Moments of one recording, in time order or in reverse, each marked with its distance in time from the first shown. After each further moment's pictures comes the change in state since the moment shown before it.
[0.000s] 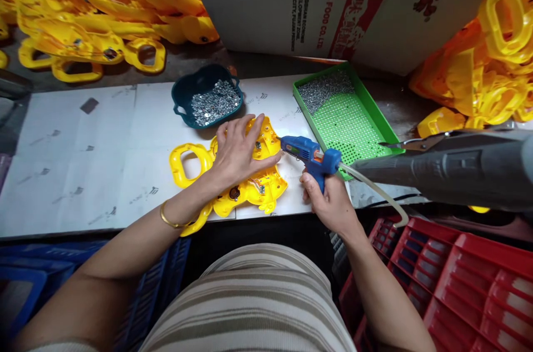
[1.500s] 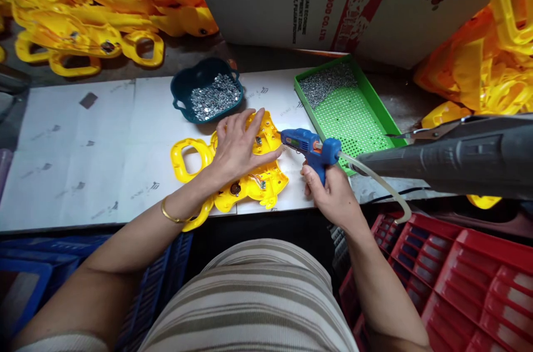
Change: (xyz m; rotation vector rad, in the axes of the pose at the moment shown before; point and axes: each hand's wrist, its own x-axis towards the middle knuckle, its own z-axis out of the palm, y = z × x) left_hand 0.001 -0.001 0.000 -0.013 -0.027 -0.011; right_hand 0.002 -0.007 -0.004 -0.087 0.023 -0.002
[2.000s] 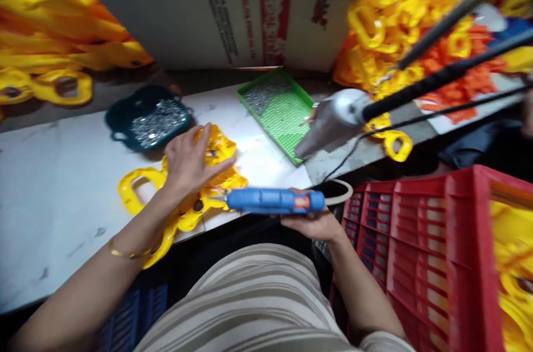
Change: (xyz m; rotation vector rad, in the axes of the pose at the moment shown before) left_hand 0.002 -0.011 0.005 0.042 0.096 0.033; right_hand -0.066 0.035 -0.007 0.252 0.040 -0.179
